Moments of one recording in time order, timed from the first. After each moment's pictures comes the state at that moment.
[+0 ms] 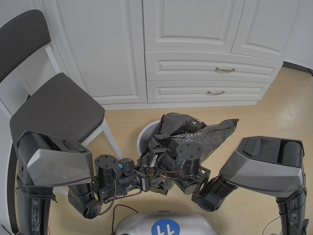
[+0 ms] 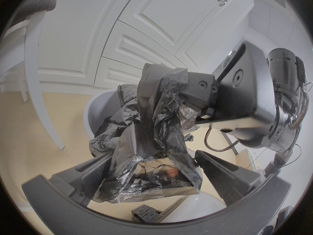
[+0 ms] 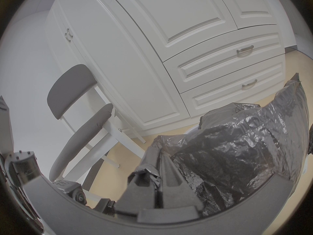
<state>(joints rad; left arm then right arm) -0.58 2.37 -0.54 -1.54 -0.26 -0.27 0.82 2.38 -1.01 -1.35 -0.30 0.40</state>
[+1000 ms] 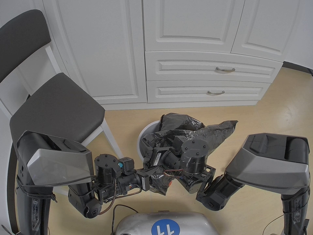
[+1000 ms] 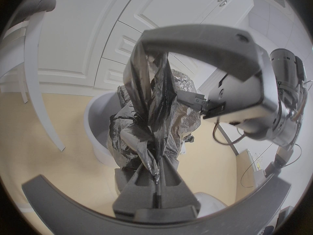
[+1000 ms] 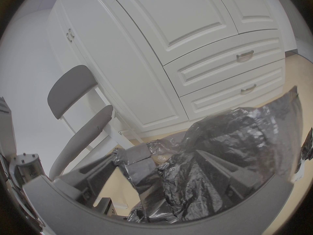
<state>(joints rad) -0.57 2.37 -0.55 -1.54 -0.26 -0.27 0.81 2.34 -0.97 -1.36 -0.31 0.37</state>
